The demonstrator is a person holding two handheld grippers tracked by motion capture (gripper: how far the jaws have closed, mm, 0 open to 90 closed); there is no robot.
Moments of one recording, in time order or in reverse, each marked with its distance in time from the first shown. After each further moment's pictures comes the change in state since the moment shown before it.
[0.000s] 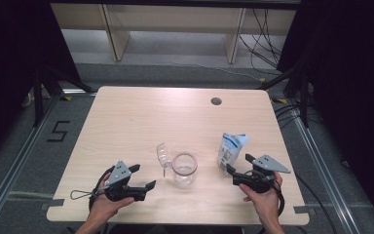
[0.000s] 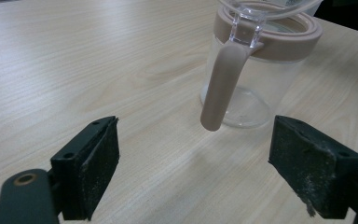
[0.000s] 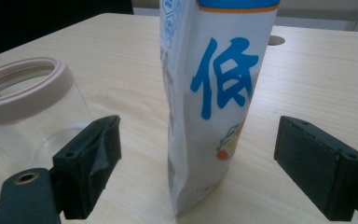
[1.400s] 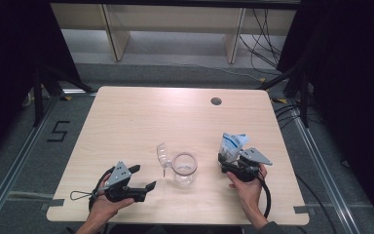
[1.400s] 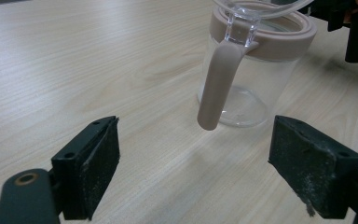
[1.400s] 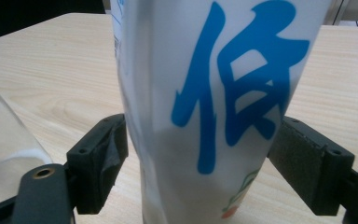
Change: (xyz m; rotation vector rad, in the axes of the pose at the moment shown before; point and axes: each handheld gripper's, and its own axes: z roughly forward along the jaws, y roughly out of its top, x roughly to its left) left arm -0.001 0.000 -0.001 -0.001 -0.006 0.023; right arm 0.003 -0.006 0.052 -0.006 -0.096 0.040
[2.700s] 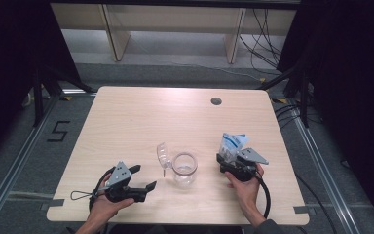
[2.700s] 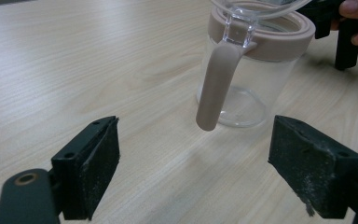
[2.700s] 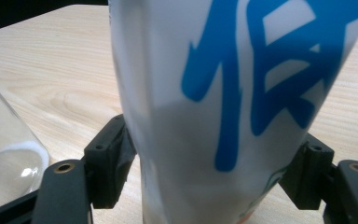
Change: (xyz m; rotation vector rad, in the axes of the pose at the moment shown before) left arm -0.001 0.000 0.000 -0.001 -0.003 -0.001; right arm 0.000 -0.007 0.011 0.007 0.023 -0.015
